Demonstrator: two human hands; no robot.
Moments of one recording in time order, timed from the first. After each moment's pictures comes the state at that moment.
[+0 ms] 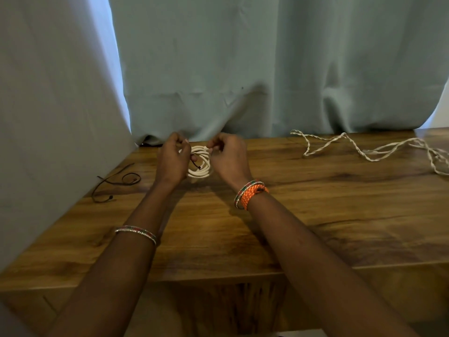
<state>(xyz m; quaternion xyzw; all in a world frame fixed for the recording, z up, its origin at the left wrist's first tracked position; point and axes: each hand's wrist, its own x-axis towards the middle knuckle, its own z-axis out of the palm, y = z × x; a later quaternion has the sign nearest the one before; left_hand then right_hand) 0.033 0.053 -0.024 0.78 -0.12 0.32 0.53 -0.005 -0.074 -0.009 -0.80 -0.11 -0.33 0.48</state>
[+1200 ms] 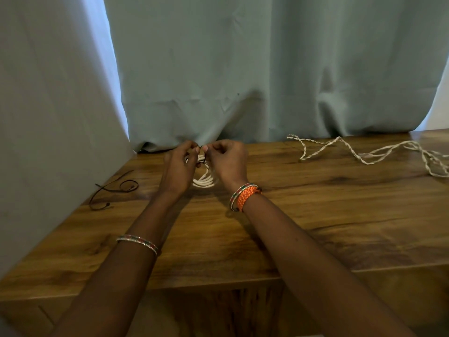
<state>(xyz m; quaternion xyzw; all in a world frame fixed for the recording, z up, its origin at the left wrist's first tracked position) 0.025 0.040 -0.023 0.80 -0.21 0.35 0.44 0.002 -0.076 -0.010 -0.71 -0.07 -0.33 0.62</state>
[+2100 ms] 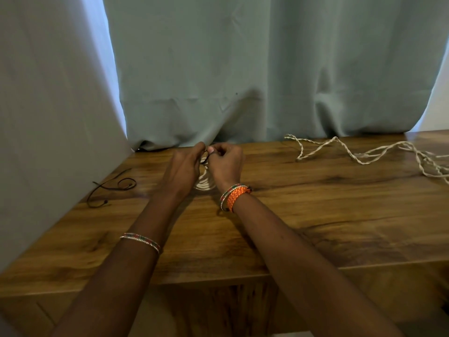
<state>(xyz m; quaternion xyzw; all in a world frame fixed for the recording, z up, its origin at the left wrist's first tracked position) 0.013 0.034 -0.019 0.84 -0.28 0.40 0.22 0.001 -0.065 -0.016 -0.69 0.00 -0.35 0.64</state>
